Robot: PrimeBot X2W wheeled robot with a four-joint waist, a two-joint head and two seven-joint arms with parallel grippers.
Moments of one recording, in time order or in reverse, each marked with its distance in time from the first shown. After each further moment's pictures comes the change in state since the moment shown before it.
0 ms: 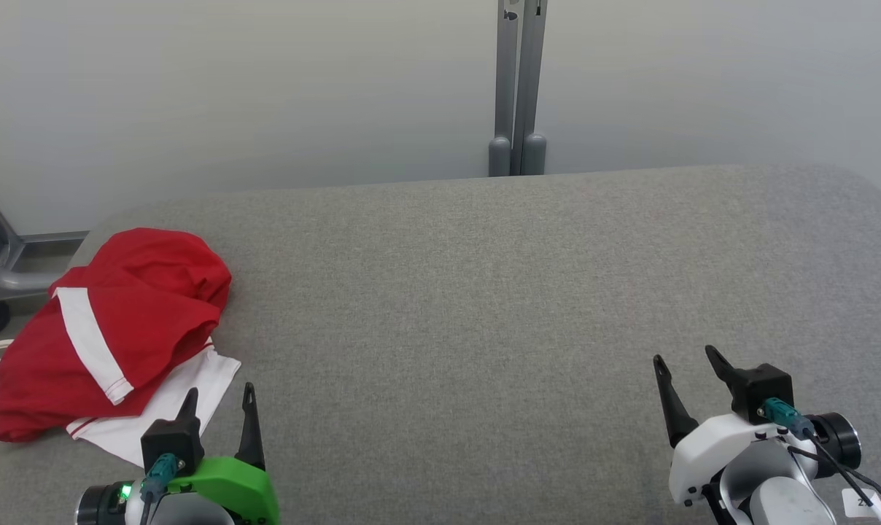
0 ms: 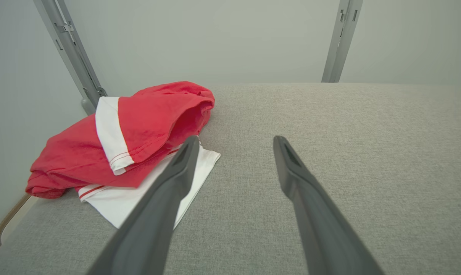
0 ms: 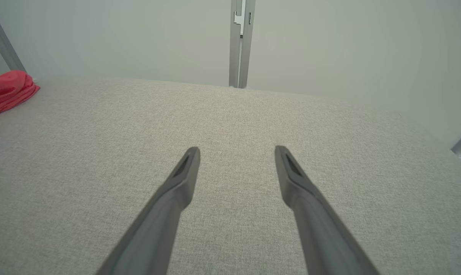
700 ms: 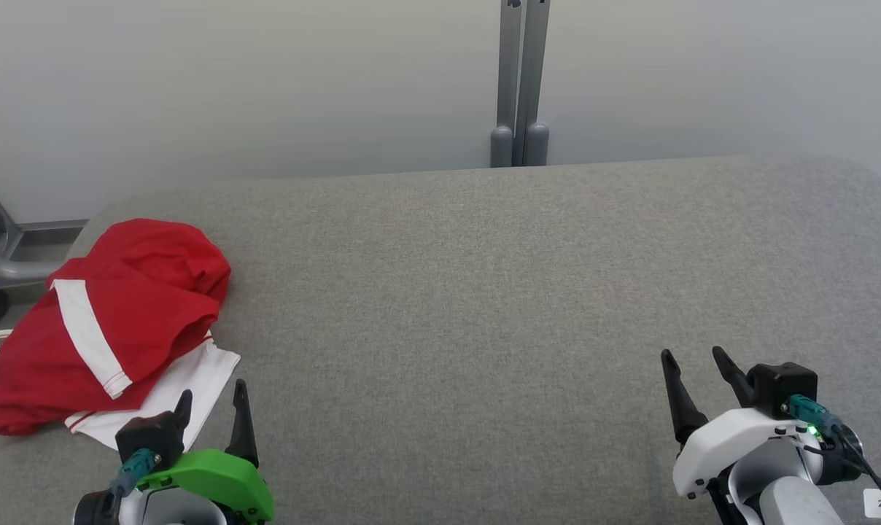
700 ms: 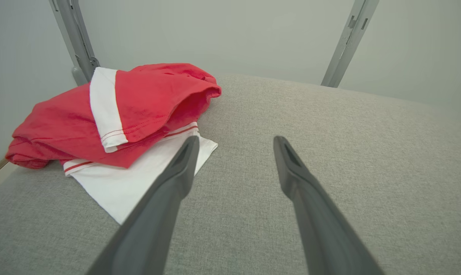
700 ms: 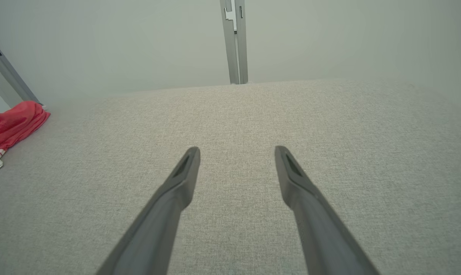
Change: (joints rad) left arm 0.001 -0.017 0.047 -0.015 -0.110 -0.035 0.038; right arm 0.008 0.001 -0.005 -0.024 0.160 0.000 0.026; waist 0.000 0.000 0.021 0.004
